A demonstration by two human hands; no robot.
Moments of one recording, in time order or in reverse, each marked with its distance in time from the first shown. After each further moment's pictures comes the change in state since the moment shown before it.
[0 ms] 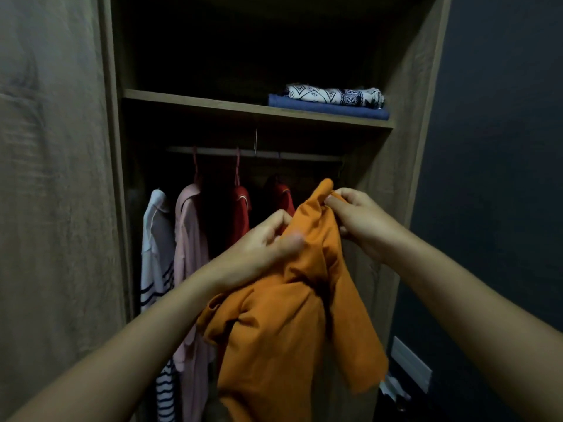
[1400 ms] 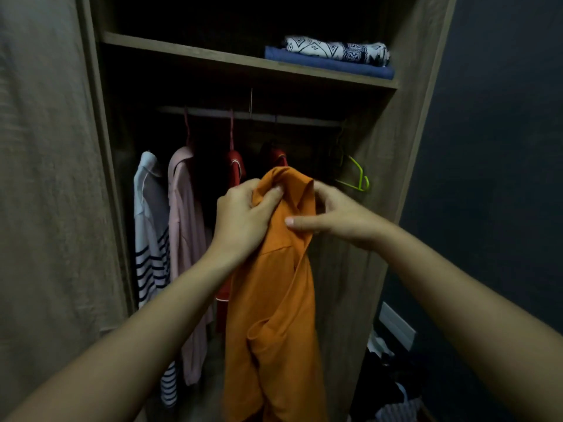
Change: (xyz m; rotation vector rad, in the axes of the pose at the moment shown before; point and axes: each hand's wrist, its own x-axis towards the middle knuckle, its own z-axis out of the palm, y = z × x) left_hand -0.004 -0.030 0.017 0.374 0.681 0.130; right_hand -0.024 0.024 0.015 -0.066 -0.404 -0.111
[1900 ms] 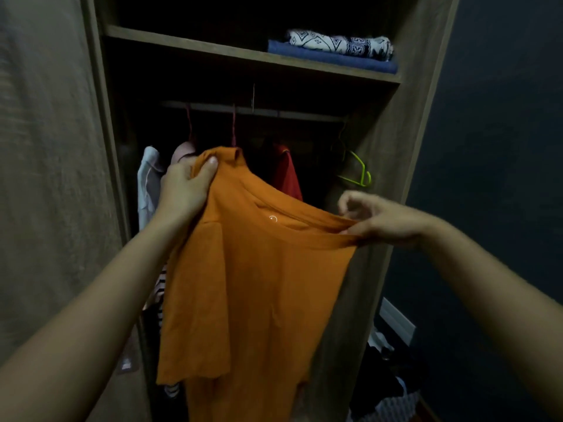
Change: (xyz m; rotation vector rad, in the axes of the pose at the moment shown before) left_hand 0.034 -0.044 -0.064 -0.015 0.014 -0.169; right_hand -0.022 0.028 -0.049 0.042 -0.156 0.242
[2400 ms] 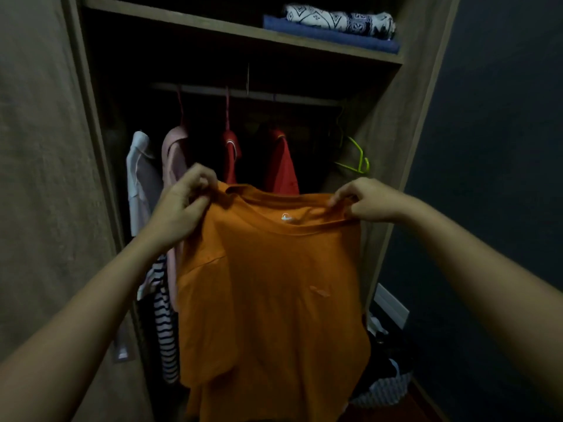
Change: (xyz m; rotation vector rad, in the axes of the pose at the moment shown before) left_hand -0.021 -0.037 -0.006 0.154 -0.271 0.263; right_hand 0.024 0.002 -0.005 -0.682 0.192 0.118
